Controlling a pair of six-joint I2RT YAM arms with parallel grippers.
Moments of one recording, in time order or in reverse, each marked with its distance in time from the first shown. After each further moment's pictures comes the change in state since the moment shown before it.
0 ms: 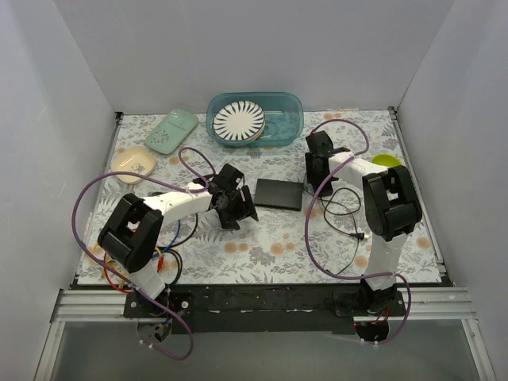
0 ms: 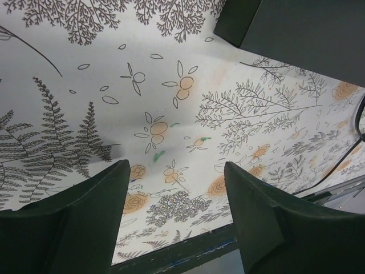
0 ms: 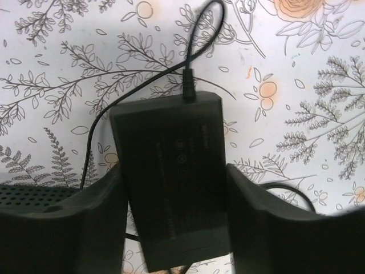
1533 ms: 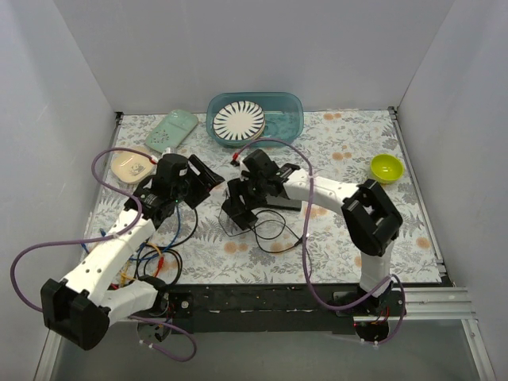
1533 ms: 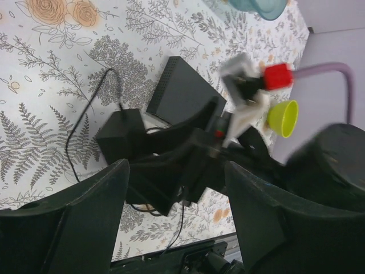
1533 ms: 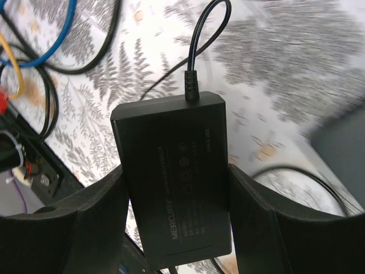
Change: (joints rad) left arm 0.199 -0.579 -0.058 -0.056 -0.187 -0.148; right arm 0.464 -0.057 0.085 0.010 -0.630 0.209
